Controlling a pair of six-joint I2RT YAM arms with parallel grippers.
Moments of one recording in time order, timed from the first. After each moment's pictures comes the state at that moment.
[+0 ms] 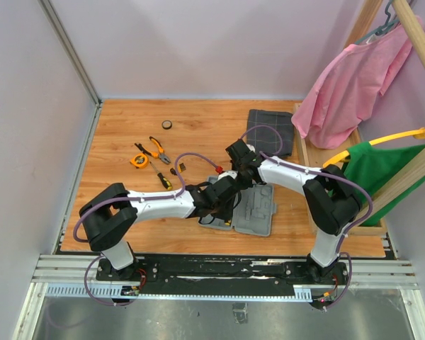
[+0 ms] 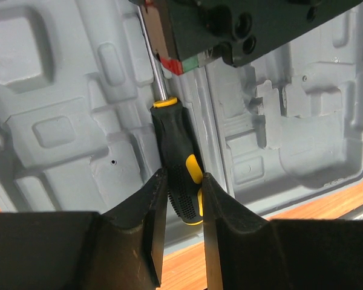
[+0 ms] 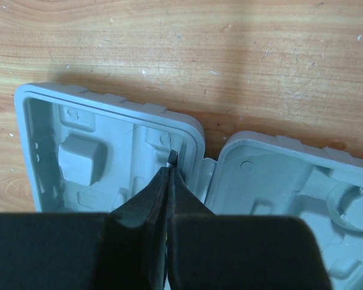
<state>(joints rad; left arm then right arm) -1.05 1.68 0.94 -0.25 -0.15 -0.68 0.69 1.82 1.14 -0.46 0.07 0.70</state>
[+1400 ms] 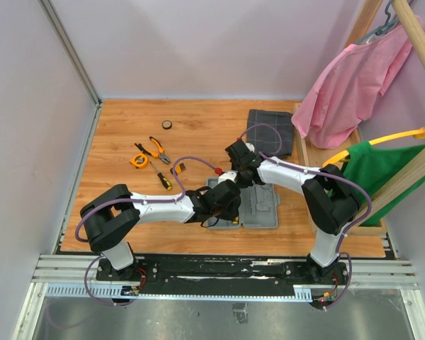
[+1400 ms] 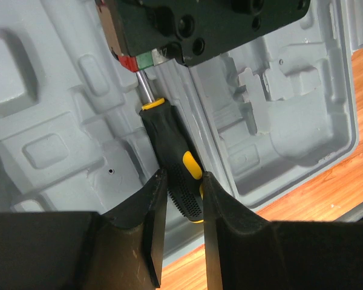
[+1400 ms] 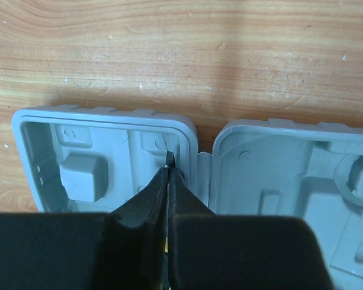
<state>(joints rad) -1.07 1.69 0.87 -0.09 -0.18 -0.76 0.69 1.84 1.14 -0.43 0.11 0.67</state>
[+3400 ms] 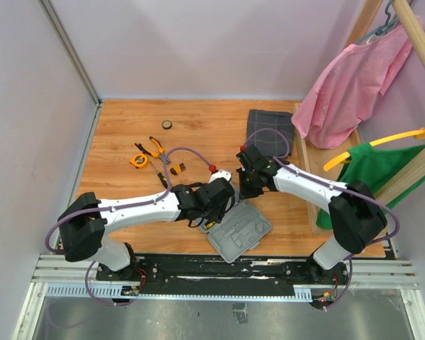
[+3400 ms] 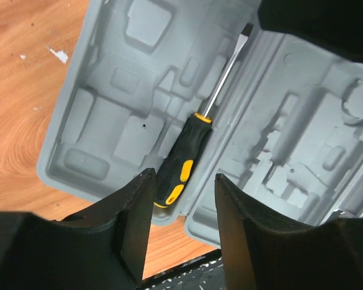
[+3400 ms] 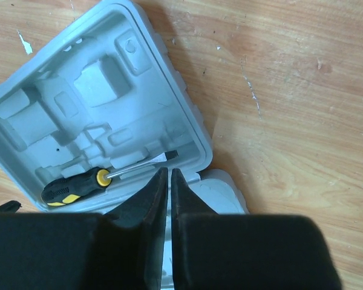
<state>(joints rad) -1.10 1.48 0.97 -0.54 -0.32 -0.62 0.69 1.58 1.02 -0.55 -0.02 0.55</state>
